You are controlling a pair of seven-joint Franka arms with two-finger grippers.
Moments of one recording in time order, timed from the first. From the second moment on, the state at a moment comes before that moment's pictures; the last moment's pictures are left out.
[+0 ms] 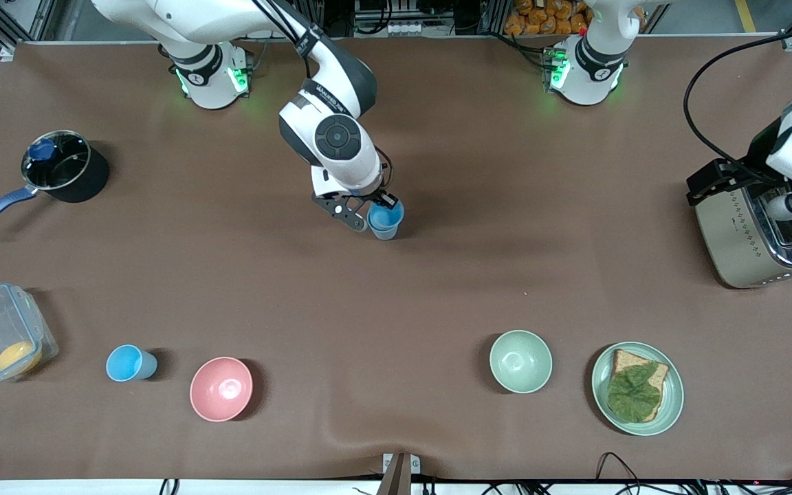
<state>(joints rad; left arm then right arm) 0.10 0.03 -0.20 -1.58 0.04 1.62 -0.21 0.41 0.48 0.40 -1.78 0.01 2.16 1.40</state>
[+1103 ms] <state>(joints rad) 0.10 0.04 -0.20 -1.53 0.03 1.62 -0.21 0.12 0.32 0.39 -1.63 0.00 1.68 0.72</state>
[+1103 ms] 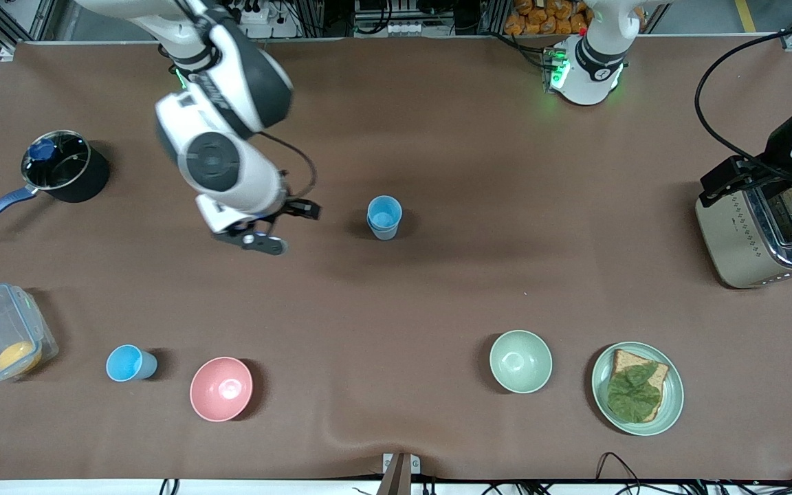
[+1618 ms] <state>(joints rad) 0.11 0.04 -0.20 -1.51 0.02 1.57 -0.21 0.02 0.15 0.18 -1.75 0.00 1.66 0.12</state>
